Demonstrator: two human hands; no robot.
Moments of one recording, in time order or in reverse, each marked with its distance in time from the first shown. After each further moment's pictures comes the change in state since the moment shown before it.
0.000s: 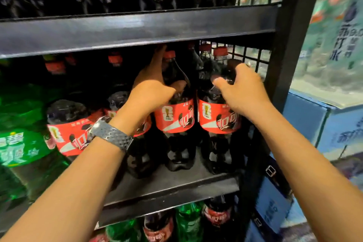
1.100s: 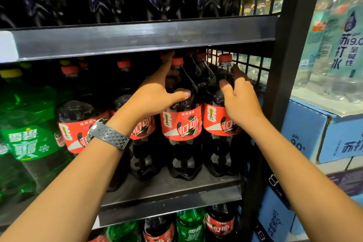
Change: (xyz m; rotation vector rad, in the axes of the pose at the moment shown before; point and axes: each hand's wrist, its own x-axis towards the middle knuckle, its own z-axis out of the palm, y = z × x) left_hand -0.010 0.001 -0.013 -0.051 -0.161 0.059; right_hand 0.002 0.022 0.022 0.127 -0.031 -0.045
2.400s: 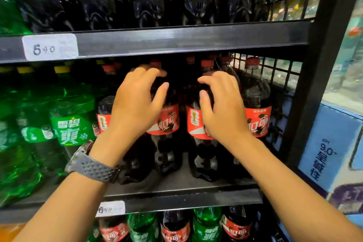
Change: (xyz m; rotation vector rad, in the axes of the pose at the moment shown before) left_hand -0.078 -0.017 -0.050 0.449 0.543 0.176; right_hand -0.050 -0.078 0.040 0.033 0.172 -0.549
